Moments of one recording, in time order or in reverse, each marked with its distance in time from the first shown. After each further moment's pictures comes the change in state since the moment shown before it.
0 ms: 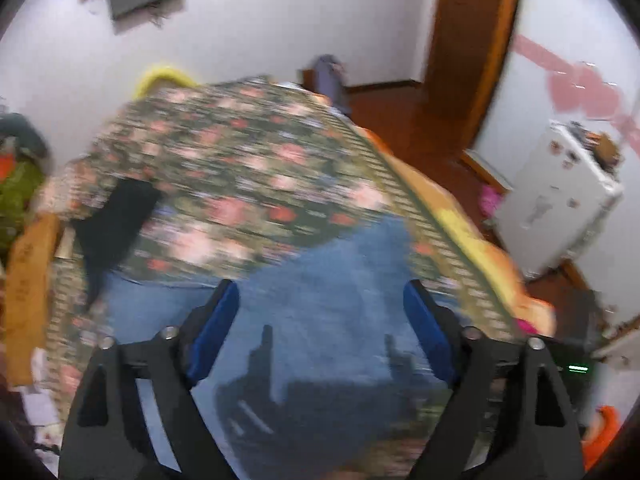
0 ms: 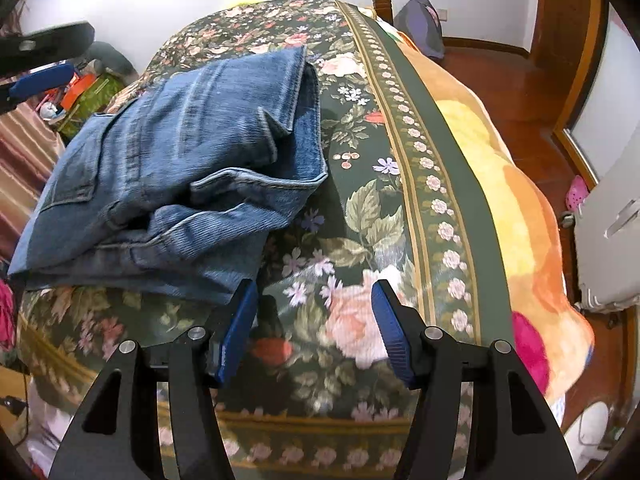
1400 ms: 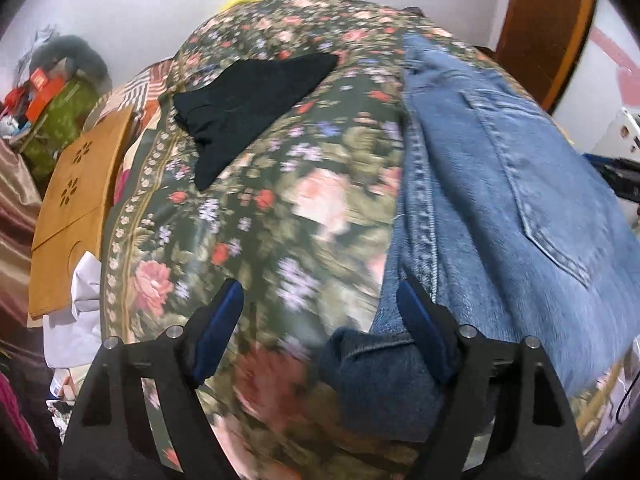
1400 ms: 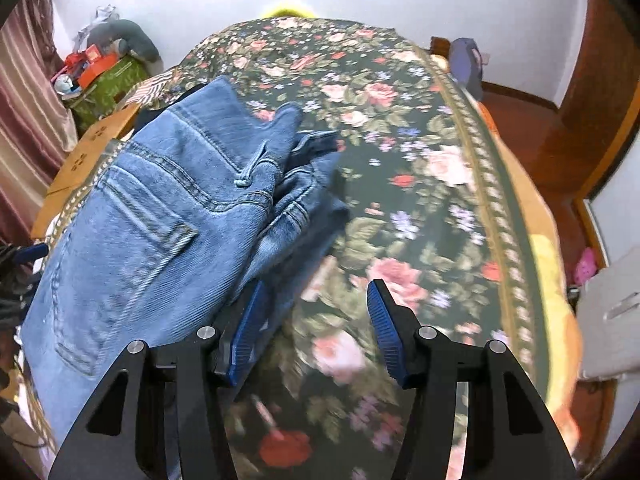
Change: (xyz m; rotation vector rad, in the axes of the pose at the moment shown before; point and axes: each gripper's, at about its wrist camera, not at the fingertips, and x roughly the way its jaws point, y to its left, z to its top) left arm 0.010 0.182 -0.152 -0.111 0.168 0.119; right arm 0.034 0.088 0.096 -0.153 -0.045 -0.024
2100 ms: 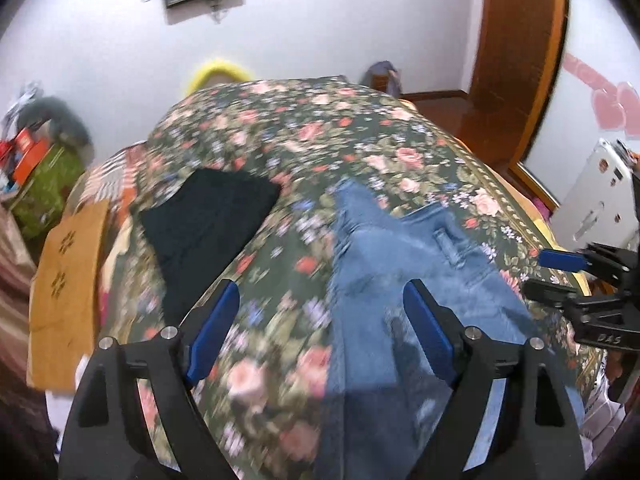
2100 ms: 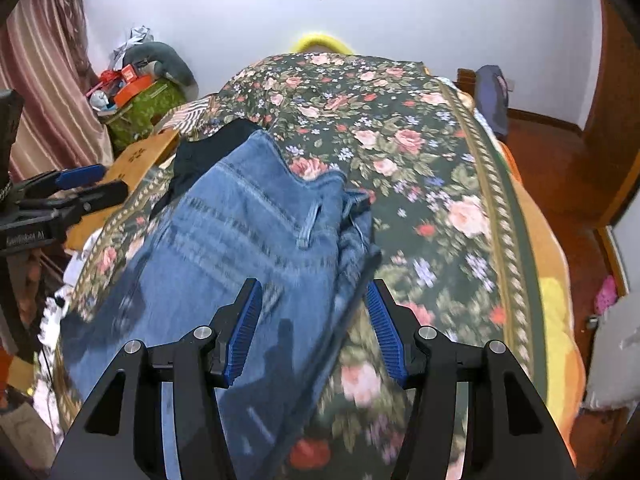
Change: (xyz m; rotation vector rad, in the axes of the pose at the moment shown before) left arm -0.024 -0.063 0.134 0.079 -0.188 -0.045; right arm -0.011 0.005 0.037 -0.032 -0.090 0.137
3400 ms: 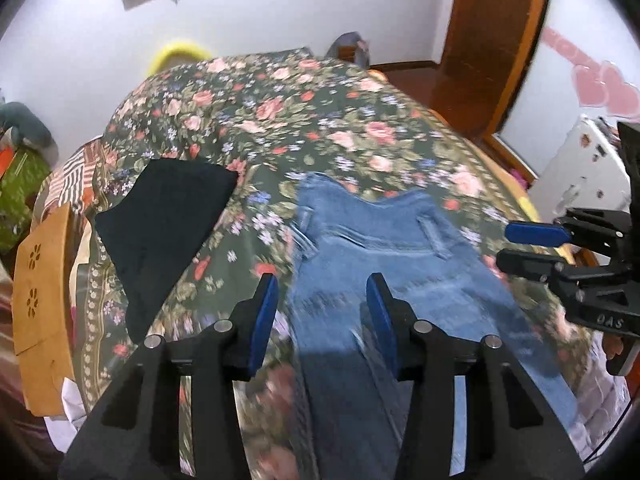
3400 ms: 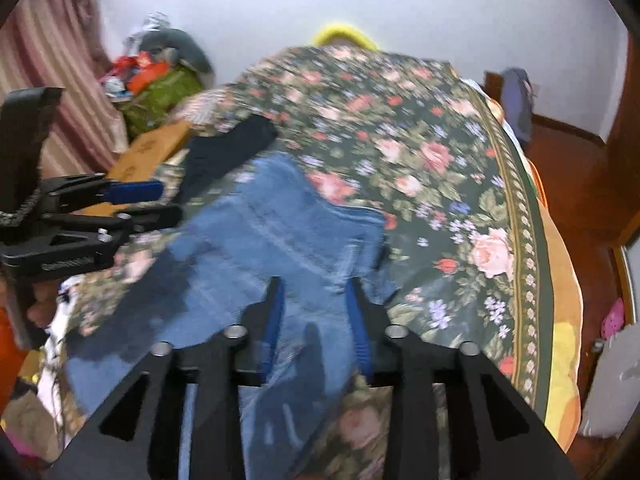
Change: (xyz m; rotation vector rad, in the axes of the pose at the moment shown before) left arm 0.022 -0.012 0.005 0.049 0.098 -0.116; right arm -0.001 0.015 0.021 -0.075 0.028 0.068
